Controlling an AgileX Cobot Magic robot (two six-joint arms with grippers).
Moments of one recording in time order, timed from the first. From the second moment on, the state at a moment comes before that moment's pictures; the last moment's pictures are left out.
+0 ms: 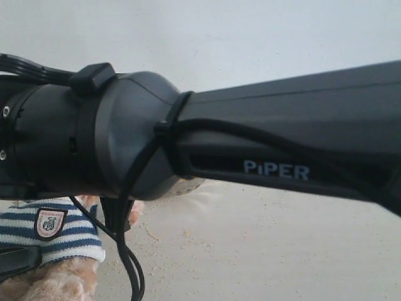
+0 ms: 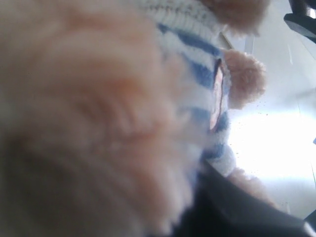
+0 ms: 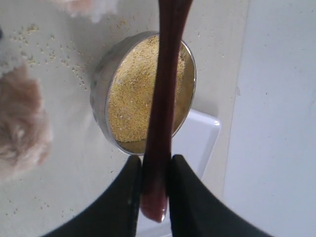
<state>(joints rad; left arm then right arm) 0.49 1.06 -0.10 -1.35 1.00 1.30 1.25 2.05 -1.70 -0.83 1.22 -0.01</state>
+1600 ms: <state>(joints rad) 0.49 1.06 -0.10 -1.35 1.00 1.30 1.04 1.99 -1.70 -0.70 1.22 0.04</state>
